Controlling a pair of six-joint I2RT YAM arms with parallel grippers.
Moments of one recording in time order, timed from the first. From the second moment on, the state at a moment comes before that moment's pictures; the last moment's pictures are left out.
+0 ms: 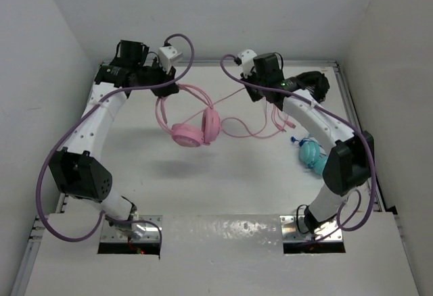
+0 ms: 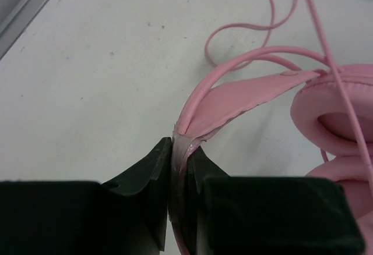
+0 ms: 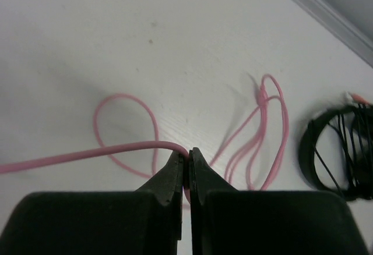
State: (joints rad) left arm -0.15 1.56 1.62 -0.81 0.62 0.49; right arm 0.44 1.69 1.47 -0.48 0.08 -0.25
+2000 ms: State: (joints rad) left arm 0.15 1.71 2.34 -0.60 0.91 -0.42; right arm 0.63 2.03 1.17 0.14 0.12 -0.03
